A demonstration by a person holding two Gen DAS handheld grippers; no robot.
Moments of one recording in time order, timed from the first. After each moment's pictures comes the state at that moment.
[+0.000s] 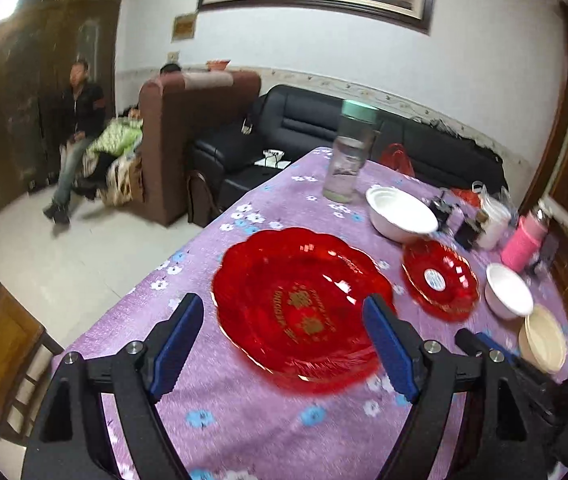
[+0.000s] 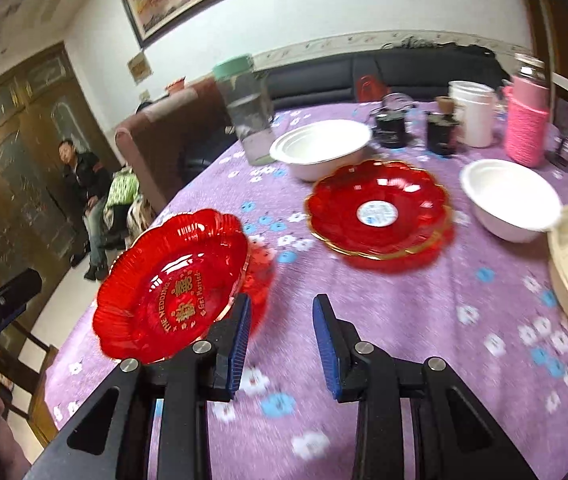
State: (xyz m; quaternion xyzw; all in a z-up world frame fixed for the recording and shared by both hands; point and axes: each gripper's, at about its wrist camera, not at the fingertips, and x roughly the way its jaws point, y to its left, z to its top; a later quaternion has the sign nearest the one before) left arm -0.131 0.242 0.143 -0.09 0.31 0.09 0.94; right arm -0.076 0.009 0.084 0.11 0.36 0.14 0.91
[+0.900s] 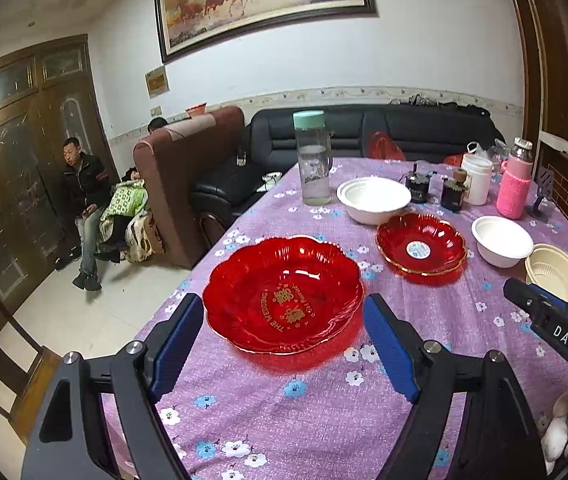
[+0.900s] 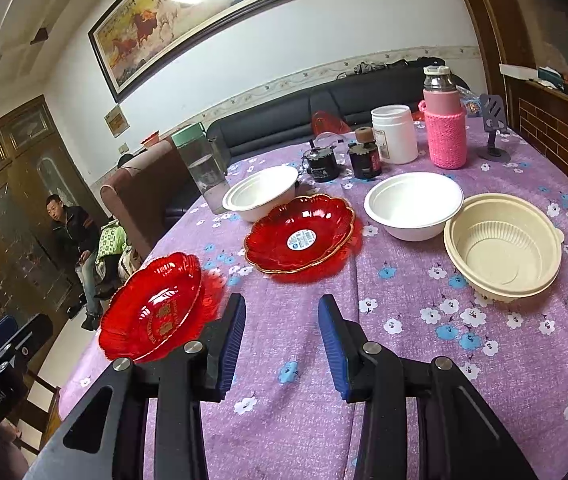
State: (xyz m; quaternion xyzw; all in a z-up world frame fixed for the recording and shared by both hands) left arm -0.160 0.159 0.157 0.04 0.30 0.11 0.95; right arm -0.121 -0.071 0.108 0.16 0.32 0.10 0.93
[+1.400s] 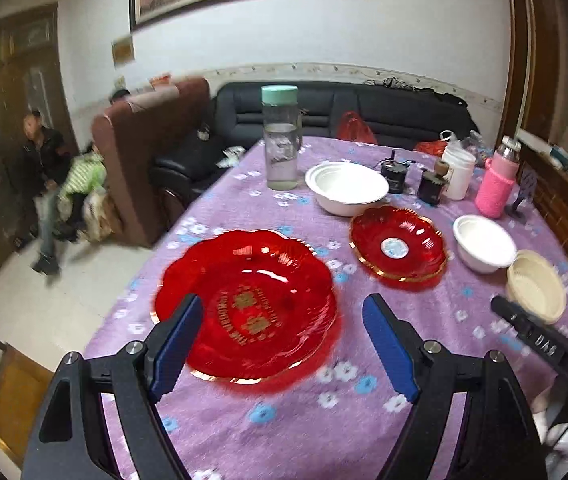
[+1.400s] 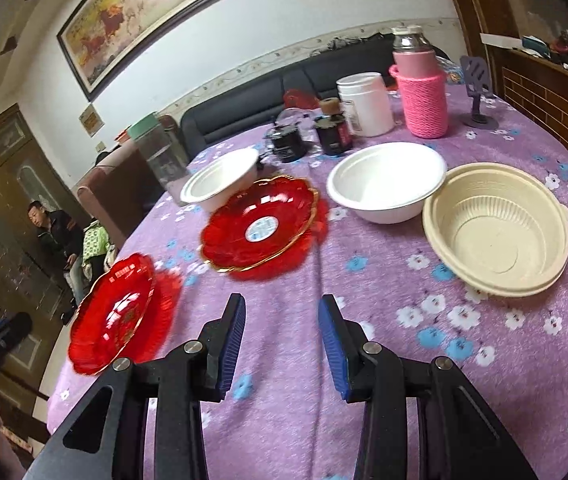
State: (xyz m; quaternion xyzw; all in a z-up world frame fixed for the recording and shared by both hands) left arm -0.098 0.178 0.155 -0.01 0.35 0.02 0.94; right arm -0.078 -0.106 0.078 0.19 0.36 0.07 0.91
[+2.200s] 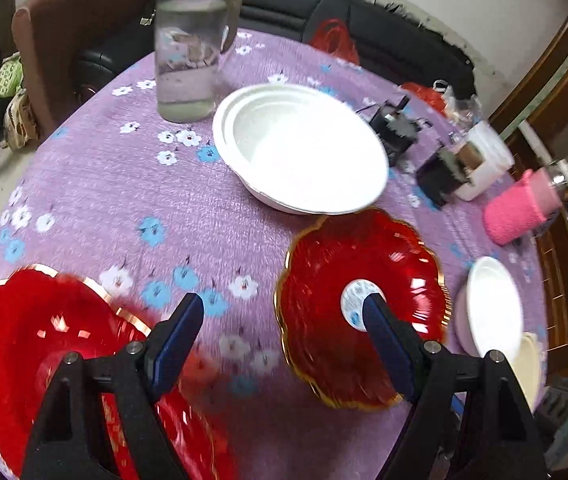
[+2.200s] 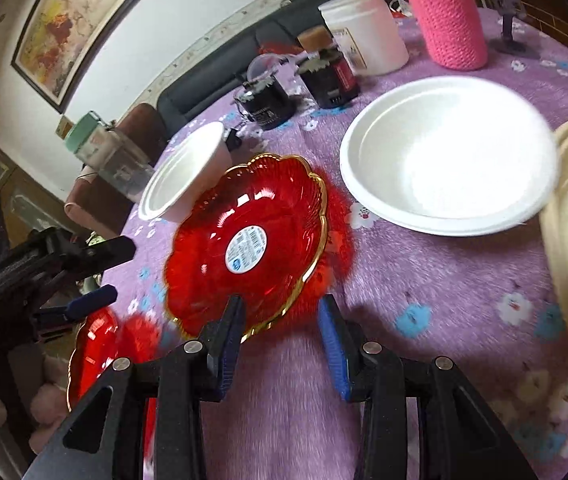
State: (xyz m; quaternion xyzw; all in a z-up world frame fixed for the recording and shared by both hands) left arm 0.138 0.137 0.060 -0.11 0.52 -0.05 0.84; right arm 0.047 -0.097 0.021 0.27 0.43 0.07 0.86
